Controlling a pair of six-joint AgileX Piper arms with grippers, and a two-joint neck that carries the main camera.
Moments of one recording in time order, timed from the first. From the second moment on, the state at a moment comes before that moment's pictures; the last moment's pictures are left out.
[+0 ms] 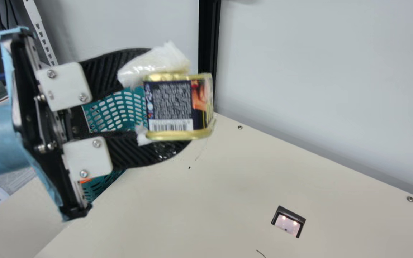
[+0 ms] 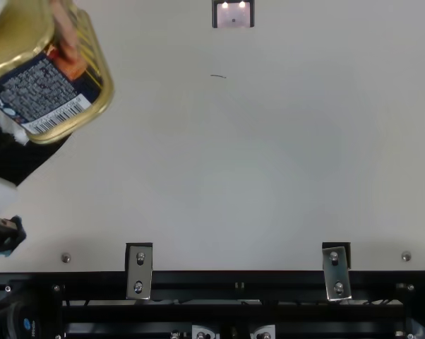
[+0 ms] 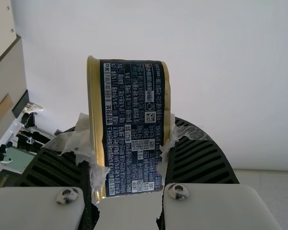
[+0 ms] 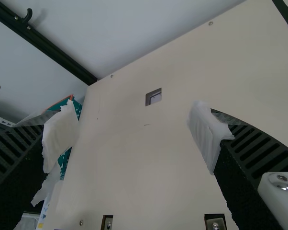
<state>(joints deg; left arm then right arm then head) 24.1 47.2 -39.1 -99.9 70.1 -32.6 -0.6 21.6 -57.9 21.5 69.9 23.2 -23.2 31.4</state>
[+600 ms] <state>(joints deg) 23.5 47.2 -39.2 -99.9 69.6 -32.5 -0.6 21.6 -57.9 21.5 69.9 23.2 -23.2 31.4</state>
